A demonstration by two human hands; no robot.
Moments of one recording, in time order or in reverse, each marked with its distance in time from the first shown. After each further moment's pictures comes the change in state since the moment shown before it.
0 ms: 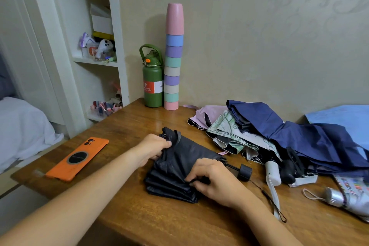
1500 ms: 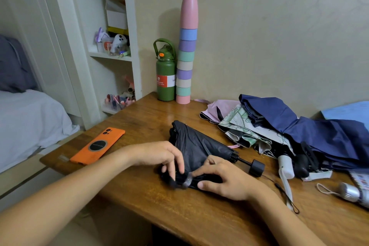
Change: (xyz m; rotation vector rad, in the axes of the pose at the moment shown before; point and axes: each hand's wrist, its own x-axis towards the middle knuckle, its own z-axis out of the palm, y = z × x) left_hand -0.064 -0.006 -0.040 0.455 -0.678 0.320; right_hand -0.003 -0.002 0.003 0.060 -0.252 0.095
